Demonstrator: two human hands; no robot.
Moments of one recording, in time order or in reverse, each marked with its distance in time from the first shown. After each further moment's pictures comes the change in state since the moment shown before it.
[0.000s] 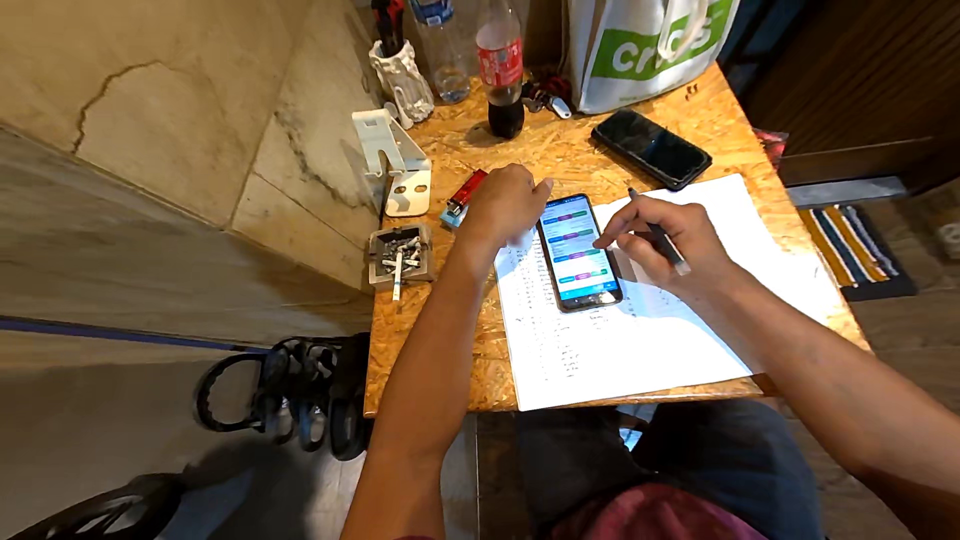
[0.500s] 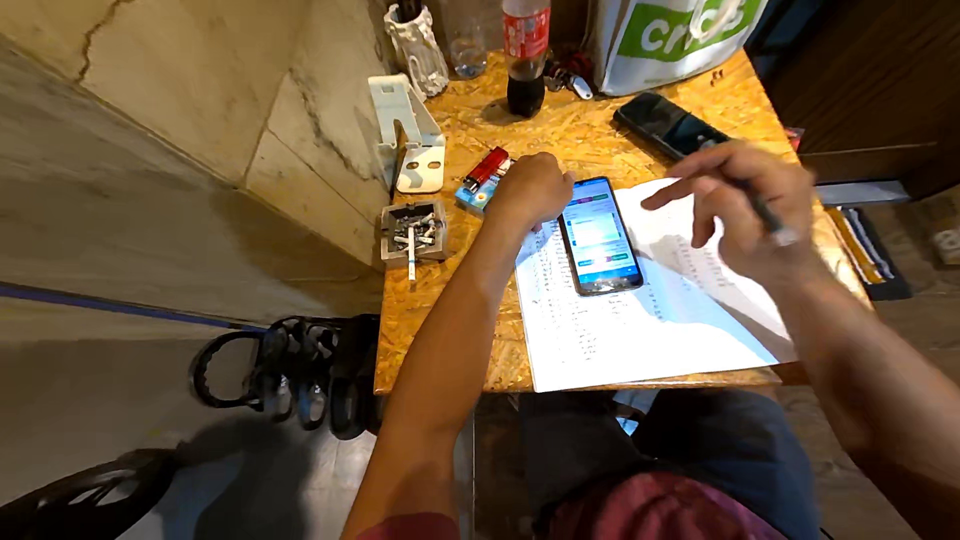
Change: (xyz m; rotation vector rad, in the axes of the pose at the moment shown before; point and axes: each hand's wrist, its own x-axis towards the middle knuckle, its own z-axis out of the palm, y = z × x) left_hand -0.001 0.001 0.010 0.083 -0.035 -0.004; right_hand 0.002 -0.028 -0.027 0.038 0.049 0.051
